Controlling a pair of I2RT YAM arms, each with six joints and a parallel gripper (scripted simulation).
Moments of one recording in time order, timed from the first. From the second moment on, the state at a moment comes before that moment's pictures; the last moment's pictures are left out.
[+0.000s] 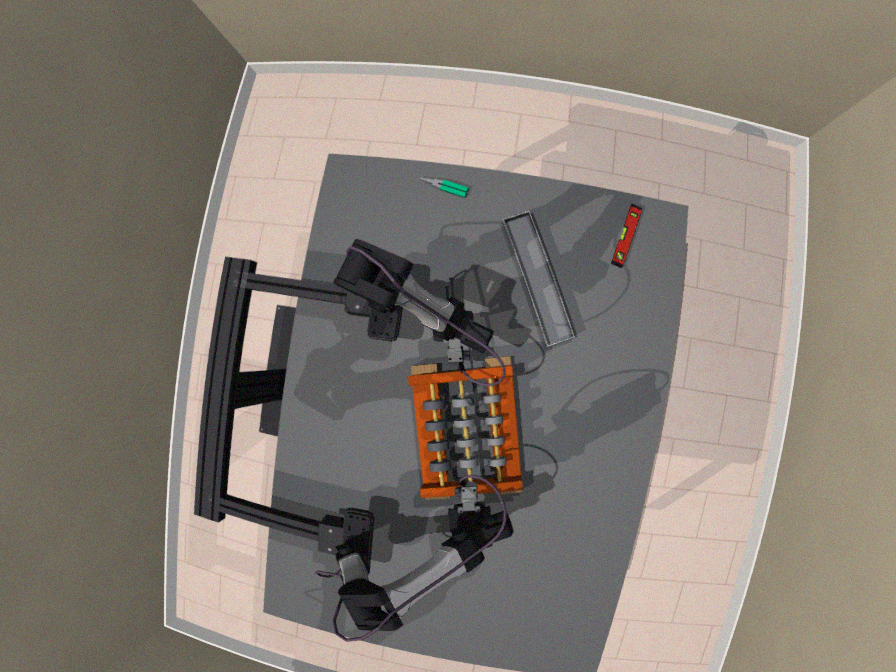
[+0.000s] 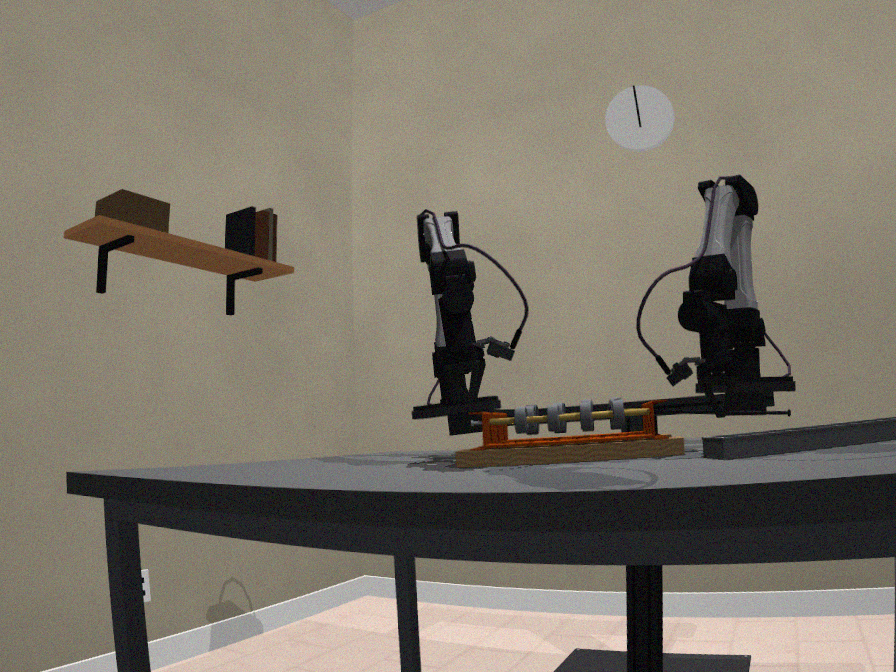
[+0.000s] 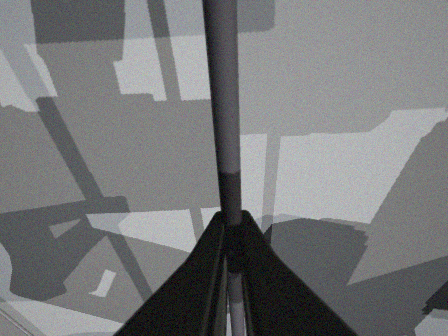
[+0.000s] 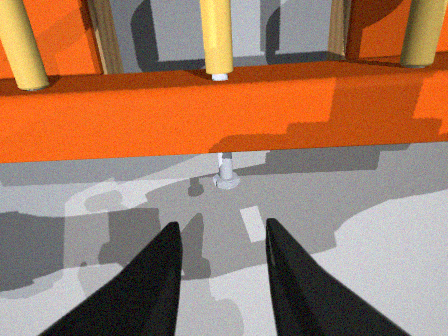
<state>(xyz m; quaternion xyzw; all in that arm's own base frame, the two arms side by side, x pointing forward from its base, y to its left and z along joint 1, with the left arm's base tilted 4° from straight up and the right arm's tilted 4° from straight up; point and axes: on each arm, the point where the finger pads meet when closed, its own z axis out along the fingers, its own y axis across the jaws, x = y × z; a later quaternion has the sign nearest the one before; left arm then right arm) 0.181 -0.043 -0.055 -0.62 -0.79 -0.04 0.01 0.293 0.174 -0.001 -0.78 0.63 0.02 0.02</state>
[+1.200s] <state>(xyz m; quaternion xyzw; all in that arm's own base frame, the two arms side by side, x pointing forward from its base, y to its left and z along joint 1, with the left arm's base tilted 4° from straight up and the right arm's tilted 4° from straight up) 0.181 -0.043 -0.055 -0.62 -0.79 -0.04 0.01 0.285 0.144 -0.017 -0.34 0.85 0.41 -0.04</state>
